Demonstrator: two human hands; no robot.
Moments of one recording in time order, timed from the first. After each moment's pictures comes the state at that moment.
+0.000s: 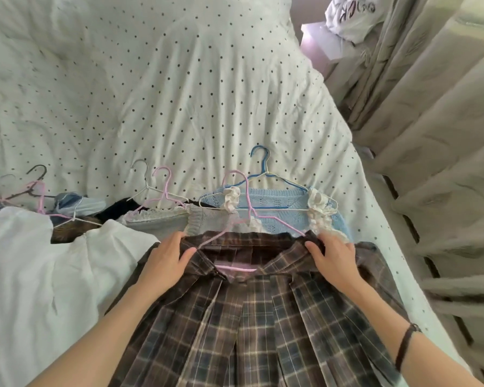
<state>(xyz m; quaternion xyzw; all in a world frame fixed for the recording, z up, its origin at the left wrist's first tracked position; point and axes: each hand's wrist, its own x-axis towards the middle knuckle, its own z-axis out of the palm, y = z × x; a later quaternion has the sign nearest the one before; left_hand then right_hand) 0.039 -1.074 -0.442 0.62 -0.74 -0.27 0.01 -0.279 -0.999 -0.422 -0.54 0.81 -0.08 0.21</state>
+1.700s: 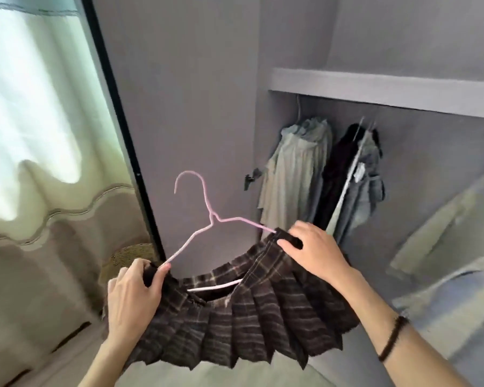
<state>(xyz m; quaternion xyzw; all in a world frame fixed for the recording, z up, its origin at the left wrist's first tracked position) -0.211 -0.277 -0.163 -0.35 -0.86 -0.34 0.12 0.012 -0.049 -0.109 0.29 0.93 -0.07 -0.22</state>
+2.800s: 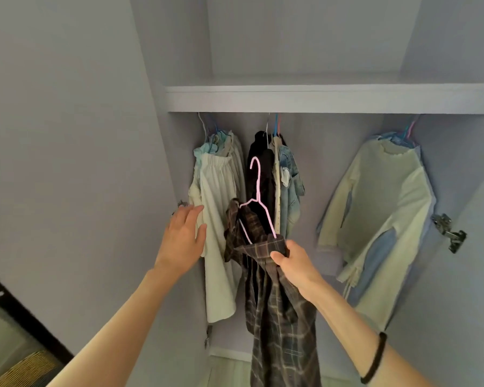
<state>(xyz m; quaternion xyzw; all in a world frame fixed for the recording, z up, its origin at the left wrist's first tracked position) -0.245 0.001 -0.117 -0.72 -0.61 -0.34 0.02 -0.008 -0.016 -0.121 0.59 0.58 -0.45 -0.33</state>
